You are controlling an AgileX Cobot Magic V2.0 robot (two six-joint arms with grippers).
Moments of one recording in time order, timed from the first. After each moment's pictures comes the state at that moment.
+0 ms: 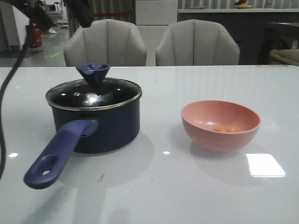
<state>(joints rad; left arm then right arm) -0.41 1.62 -1.49 -0.16 0.88 0.00 0.12 -0.01 0.03 0.01 0.09 0.03</state>
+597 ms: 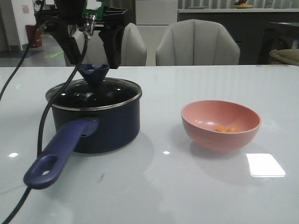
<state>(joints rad) -0.49 1.95 -1.80 0.00 1.15 -0.15 0.12 -0.01 0.03 0.01 0.09 0.03</state>
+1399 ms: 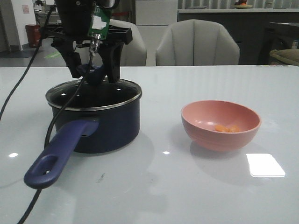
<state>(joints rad) -0.49 2.01 -1.83 0.02 1.16 -0.18 0.12 -0.01 0.03 0.01 0.09 0.03</state>
